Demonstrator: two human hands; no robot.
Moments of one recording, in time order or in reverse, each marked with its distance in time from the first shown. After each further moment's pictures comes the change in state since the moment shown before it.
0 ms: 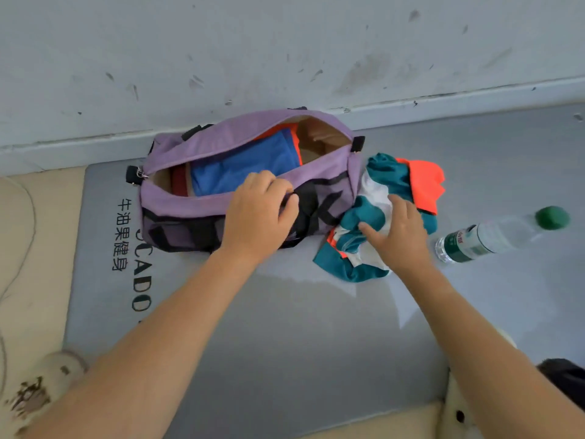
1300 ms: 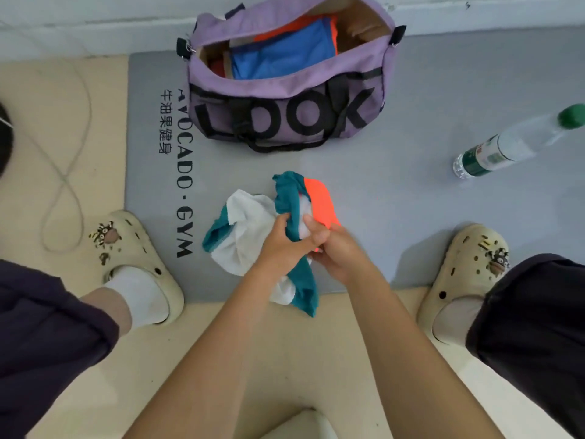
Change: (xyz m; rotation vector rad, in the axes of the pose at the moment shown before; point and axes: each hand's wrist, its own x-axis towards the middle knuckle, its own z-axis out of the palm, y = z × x) left_hand -0.227 0.053 0.006 -0.873 -0.419 -0.996; right_hand -0.207 -0.061 0.044 1.181 -0.832 0.610
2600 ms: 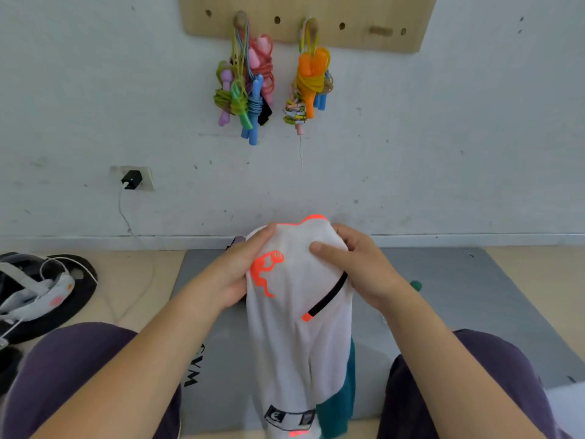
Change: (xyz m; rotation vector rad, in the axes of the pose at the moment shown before) left_hand -0.265 0.250 -0.091 -0.432 -0.156 0.369; right_hand -0.327 -0.212 0.099 -0.588 -0.116 -0.870
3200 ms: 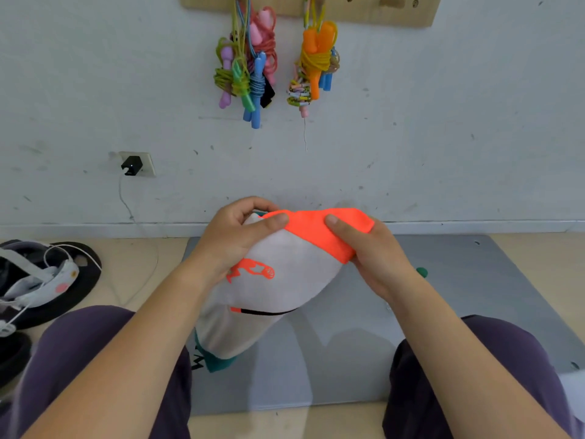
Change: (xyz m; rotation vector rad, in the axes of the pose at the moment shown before) left_hand -0.012 0.016 -0.015 0.375 0.086 0.498; right_hand 0.002 0.006 0.010 0.202 0.206 0.093
